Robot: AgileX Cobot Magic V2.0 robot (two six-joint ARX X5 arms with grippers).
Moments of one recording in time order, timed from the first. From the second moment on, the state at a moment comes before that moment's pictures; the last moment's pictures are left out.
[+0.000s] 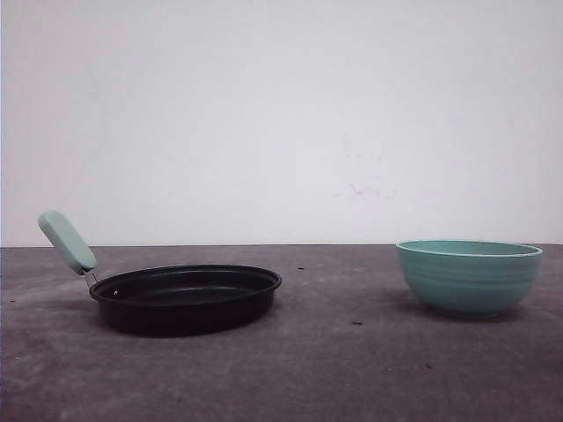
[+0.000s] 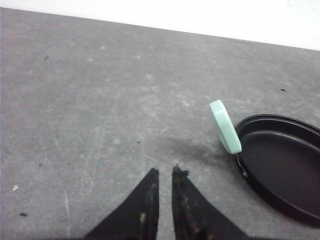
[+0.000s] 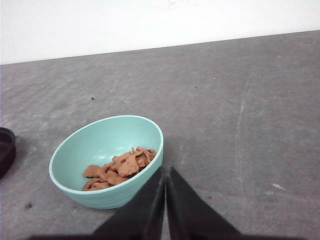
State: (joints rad) left arm -0.12 0.00 0.07 -0.29 0.01 -0.15; right arm 0.13 0.00 0.02 -0.16 -0.10 0.20
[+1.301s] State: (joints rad) left arm -0.12 0.00 0.07 -0.29 0.08 -0.44; right arm 0.13 0.02 0.02 0.07 -0.09 0.33
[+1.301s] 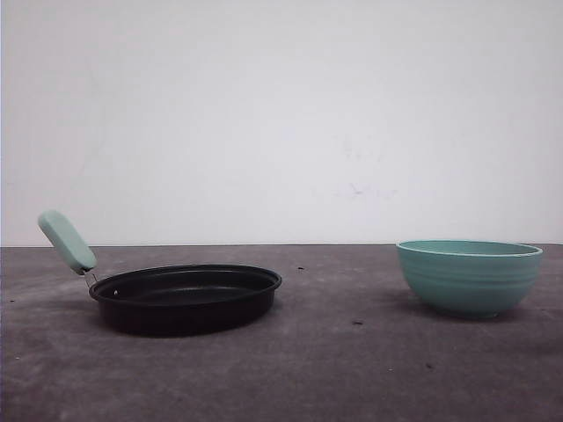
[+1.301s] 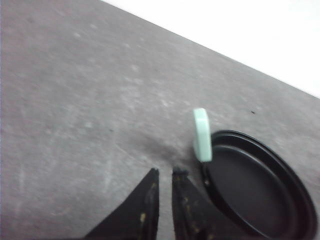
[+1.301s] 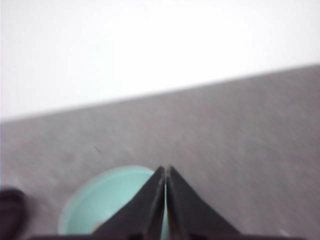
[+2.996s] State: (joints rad) left arm -0.13 0.87 1.17 -0.52 0.29 -0.38; right arm 0.13 0.65 1.13 -0.56 -0.18 0.18
